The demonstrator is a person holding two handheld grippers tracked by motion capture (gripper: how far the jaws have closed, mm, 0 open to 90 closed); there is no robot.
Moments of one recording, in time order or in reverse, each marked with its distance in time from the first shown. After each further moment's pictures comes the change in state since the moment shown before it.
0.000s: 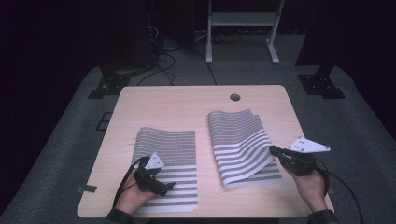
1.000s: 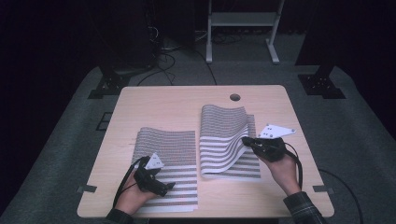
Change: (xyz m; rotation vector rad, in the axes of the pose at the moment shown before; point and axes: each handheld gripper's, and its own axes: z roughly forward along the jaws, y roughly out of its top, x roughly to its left) left arm 0.000 0.000 0.000 0.000 -0.001 -0.001; right arm 0.029 0.052 0.059 -0.006 0.147 -0.066
